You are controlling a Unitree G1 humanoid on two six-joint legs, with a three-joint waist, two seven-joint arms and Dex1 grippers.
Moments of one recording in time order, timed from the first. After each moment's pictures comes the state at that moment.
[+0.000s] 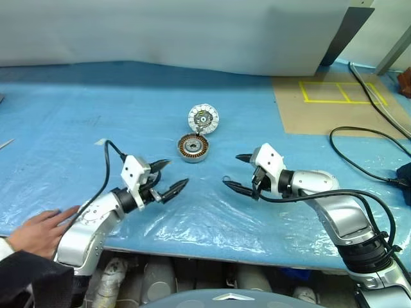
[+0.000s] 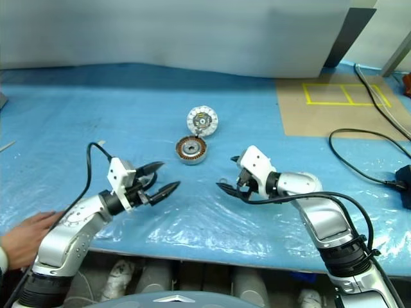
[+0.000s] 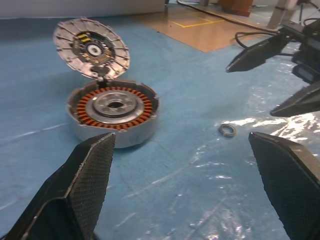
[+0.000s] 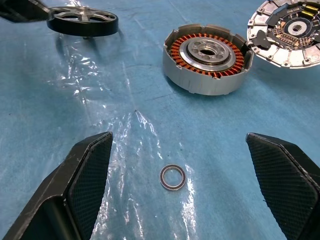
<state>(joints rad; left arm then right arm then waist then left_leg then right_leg) 0.01 0.45 0.02 -0.34 -0.44 0.32 -0.72 -0.24 -0.61 0.17 -0.36 0.22 0.55 0.82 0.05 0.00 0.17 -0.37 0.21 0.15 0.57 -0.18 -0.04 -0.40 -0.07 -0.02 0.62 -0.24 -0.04</state>
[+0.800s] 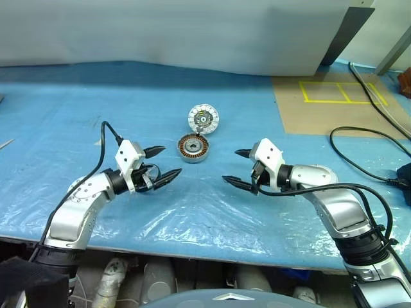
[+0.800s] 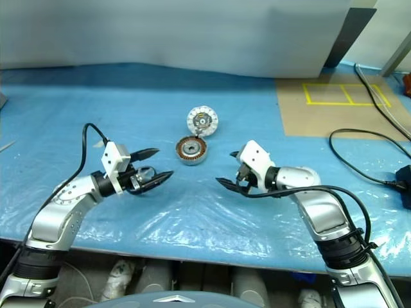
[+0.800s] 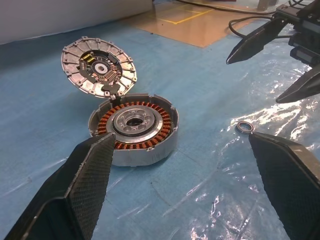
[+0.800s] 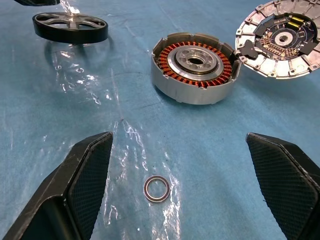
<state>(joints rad) -0.14 0.53 0.03 -0.20 -0.42 0.28 -0.86 -0.29 -0.59 0.17 -0.32 0.21 0.54 0.80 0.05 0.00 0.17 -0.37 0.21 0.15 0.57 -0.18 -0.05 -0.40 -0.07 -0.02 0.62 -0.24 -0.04</state>
